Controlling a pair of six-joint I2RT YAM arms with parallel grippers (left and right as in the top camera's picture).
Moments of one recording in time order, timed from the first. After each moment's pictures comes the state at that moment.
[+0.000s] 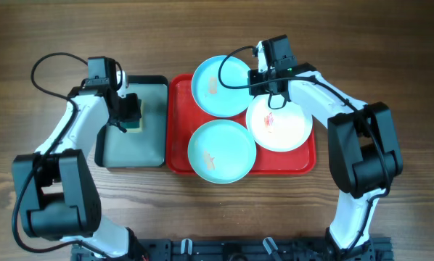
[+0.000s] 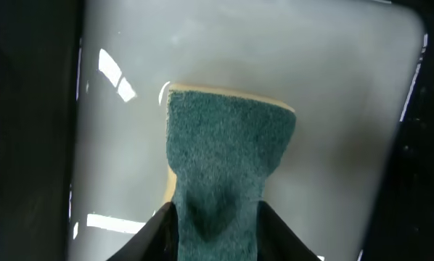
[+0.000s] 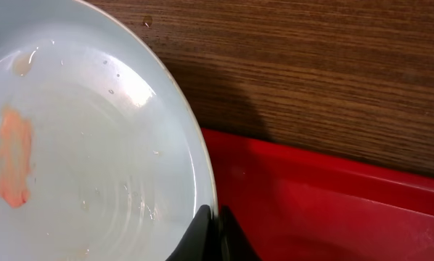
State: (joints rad) left arm 0.07 1.76 1.10 -0.62 0.02 -0.10; right arm 0.32 2.06 1.36 -0.35 -0.13 0.19
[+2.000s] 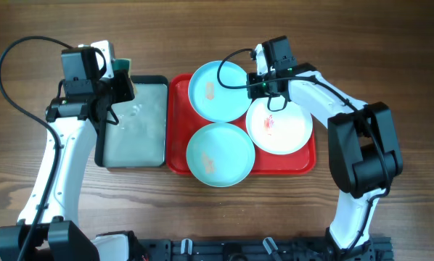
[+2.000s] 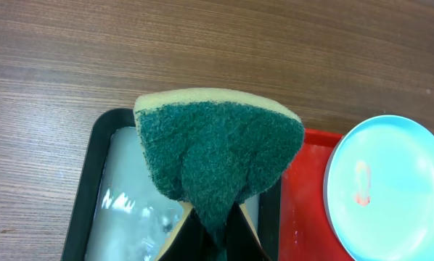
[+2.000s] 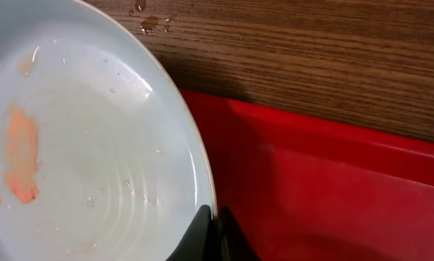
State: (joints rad) left arm 0.07 1.45 1.10 -0.50 0.12 -0.14; right arm 0.32 2.06 1.37 -0.40 -0.21 0.19
